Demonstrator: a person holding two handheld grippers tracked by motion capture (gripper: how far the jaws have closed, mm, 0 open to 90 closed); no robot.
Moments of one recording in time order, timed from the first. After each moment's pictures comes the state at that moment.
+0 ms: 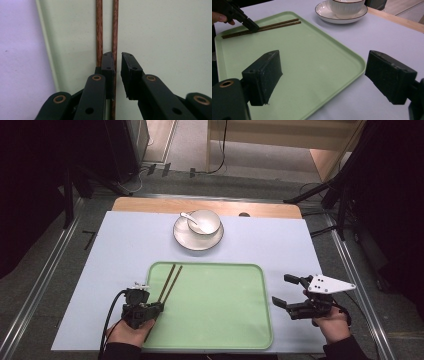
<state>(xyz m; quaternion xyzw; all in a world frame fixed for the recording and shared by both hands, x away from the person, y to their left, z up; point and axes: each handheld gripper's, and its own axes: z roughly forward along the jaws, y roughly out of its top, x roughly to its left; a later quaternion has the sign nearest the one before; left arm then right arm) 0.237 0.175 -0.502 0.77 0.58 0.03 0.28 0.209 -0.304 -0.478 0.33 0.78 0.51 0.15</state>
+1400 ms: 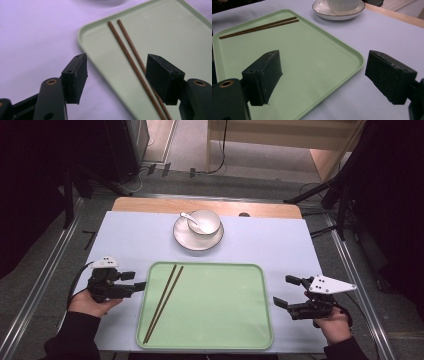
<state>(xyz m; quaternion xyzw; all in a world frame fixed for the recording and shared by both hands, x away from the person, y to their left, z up) 0.293 0.267 -0.467 0.82 0.40 0.05 0.40 0.208 -0.308 -0.481 0.34 0.78 0.50 0.15</state>
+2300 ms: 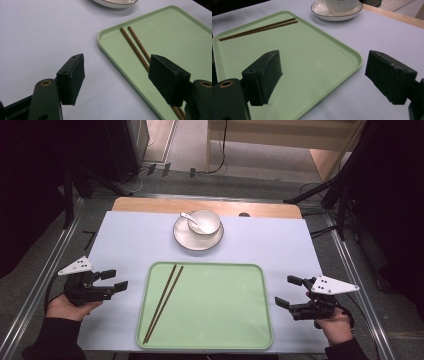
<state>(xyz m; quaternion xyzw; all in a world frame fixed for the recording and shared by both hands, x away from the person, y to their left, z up) 0.281 0.305 -0.461 0.80 0.40 0.08 0.44 0.205 -0.311 -0.480 0.34 0.78 0.50 0.15</state>
